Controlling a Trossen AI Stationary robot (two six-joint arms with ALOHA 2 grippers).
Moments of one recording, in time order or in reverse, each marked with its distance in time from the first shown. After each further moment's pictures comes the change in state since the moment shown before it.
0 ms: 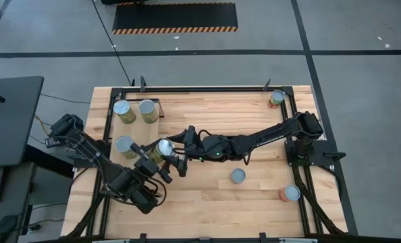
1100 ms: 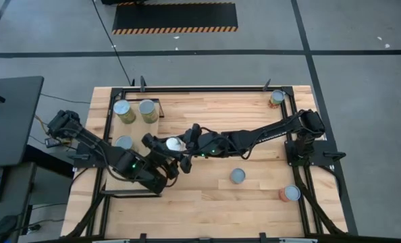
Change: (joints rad) left arm 0.171 -0.074 -0.002 0.191 0.519 0.133; right arm -0.033 -0.035 0.004 -0.295 -0.006 0.023
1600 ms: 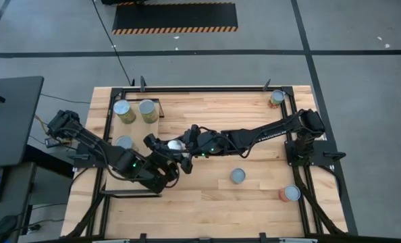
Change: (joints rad) left arm 0.017 -0.001 0.003 0.020 0.058 0.116; right arm -0.004 0.000 0.000 -0.016 -0.096 0.015
